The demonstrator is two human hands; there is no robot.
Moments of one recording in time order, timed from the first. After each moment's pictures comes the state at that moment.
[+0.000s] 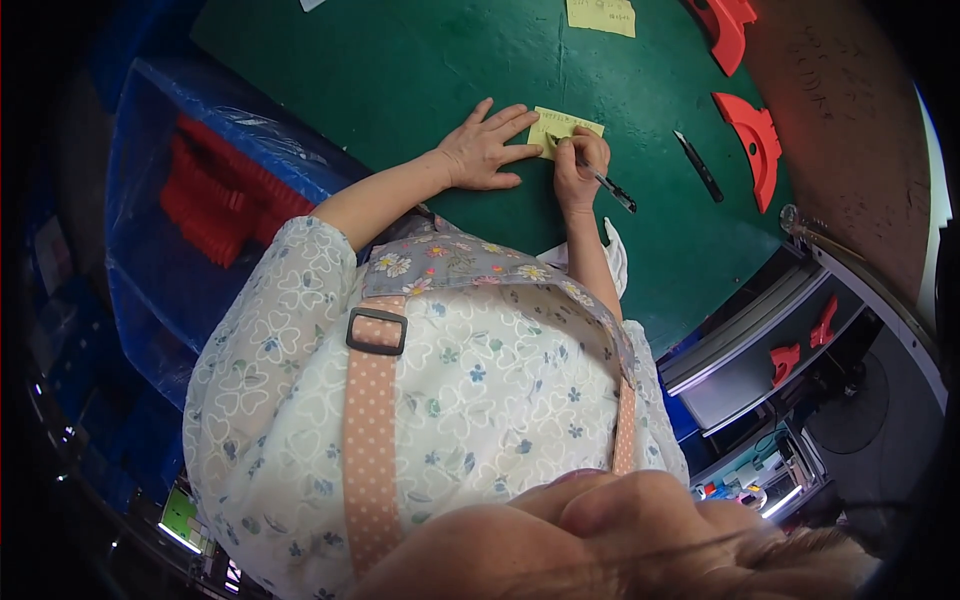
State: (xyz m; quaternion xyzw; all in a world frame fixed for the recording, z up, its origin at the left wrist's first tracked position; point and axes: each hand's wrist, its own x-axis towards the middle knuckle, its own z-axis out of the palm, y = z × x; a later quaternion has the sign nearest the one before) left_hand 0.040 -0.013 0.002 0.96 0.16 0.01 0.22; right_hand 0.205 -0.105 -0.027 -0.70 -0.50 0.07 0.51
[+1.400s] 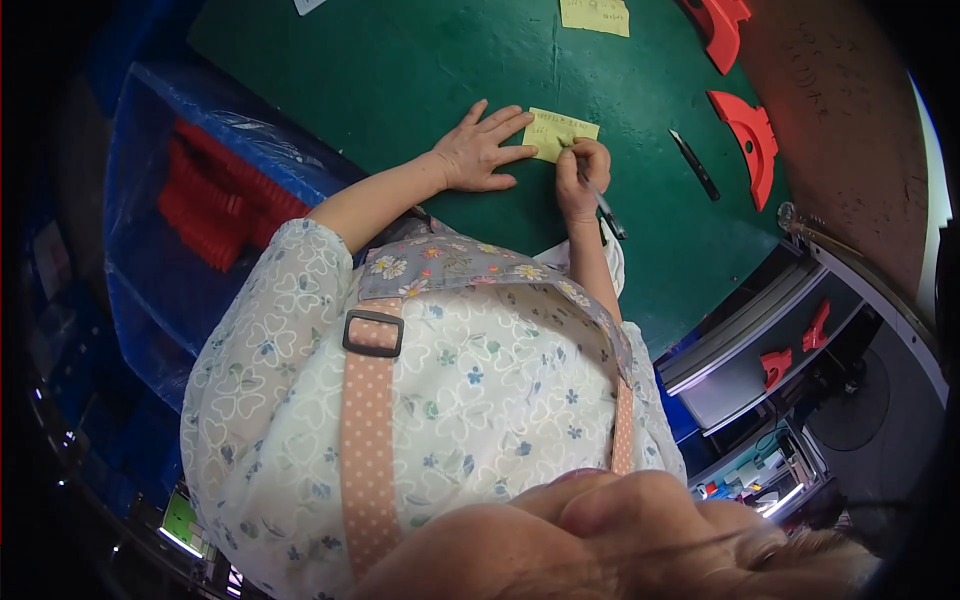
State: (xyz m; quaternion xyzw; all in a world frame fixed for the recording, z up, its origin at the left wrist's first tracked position) left_hand 0.040 -0.013 0.003 0.96 0.16 0.01 0.23; right_hand 0.211 -0.116 -0.020 -0.68 -0.51 0.07 0.52
